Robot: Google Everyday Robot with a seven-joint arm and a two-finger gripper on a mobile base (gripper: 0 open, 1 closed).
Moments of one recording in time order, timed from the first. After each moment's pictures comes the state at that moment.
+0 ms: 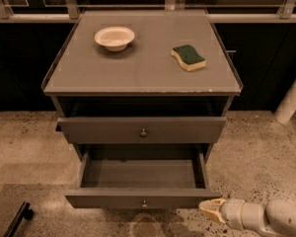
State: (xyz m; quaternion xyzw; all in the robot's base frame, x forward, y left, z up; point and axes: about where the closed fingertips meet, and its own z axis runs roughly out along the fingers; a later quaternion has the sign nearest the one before) arm 0.422 -0.234 0.413 -0.33 0.83 0.28 0.35
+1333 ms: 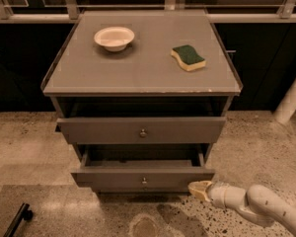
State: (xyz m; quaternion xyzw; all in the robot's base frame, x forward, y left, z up) arm 0.515 -0.216 0.382 -0.31 0.81 0.28 0.42
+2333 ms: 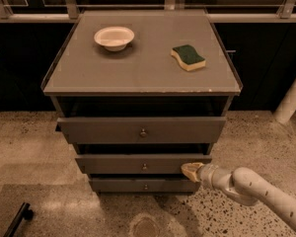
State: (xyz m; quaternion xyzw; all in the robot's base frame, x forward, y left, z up) arm 0.596 -0.196 0.391 -0.30 0.81 0.24 0.44
